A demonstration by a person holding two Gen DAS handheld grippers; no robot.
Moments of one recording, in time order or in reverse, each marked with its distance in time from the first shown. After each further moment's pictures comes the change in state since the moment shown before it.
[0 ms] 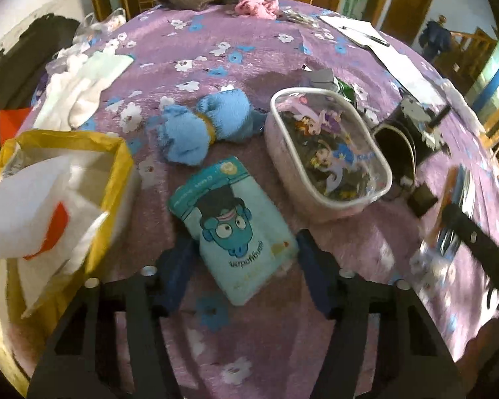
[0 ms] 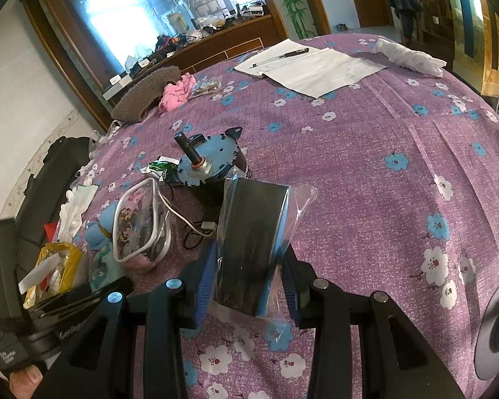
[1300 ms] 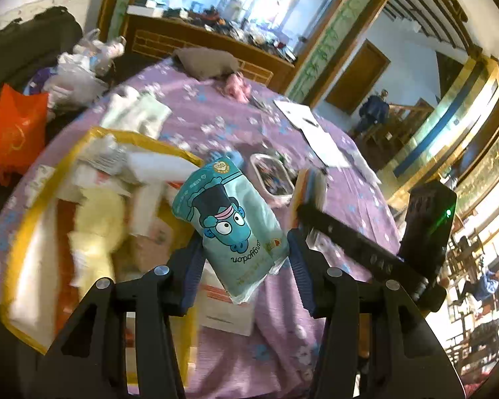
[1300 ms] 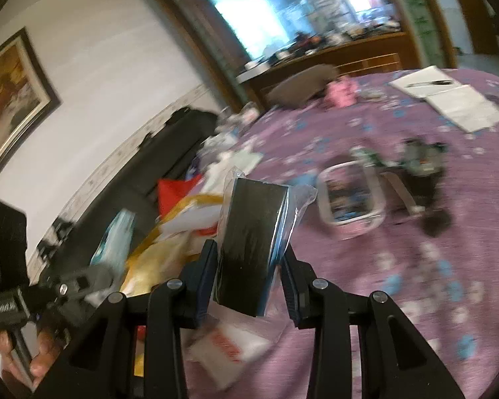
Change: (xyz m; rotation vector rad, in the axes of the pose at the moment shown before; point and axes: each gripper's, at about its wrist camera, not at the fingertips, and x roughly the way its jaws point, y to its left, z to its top) left arm -0.186 0.100 -0.076 -0.139 -0.269 -0.345; right arm -0.048 0.122 -0.038 -0.278 0.019 0.495
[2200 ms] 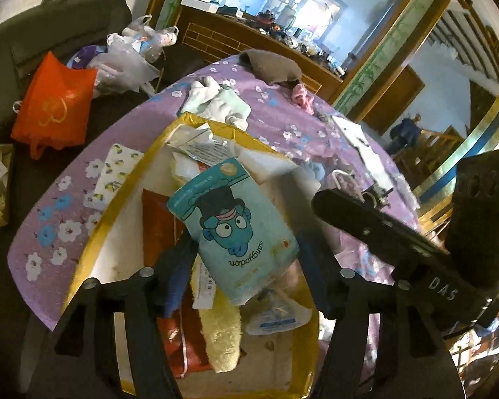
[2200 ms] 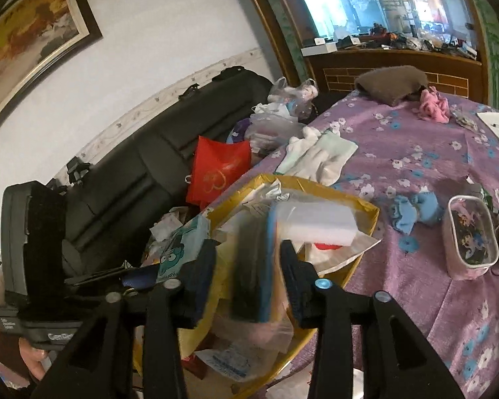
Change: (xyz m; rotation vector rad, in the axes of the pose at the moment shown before) left arm 0.000 0.109 -0.009 -0.144 -0.021 0.081; right arm 0.081 0.102 -0.001 -0.212 0.121 0.060
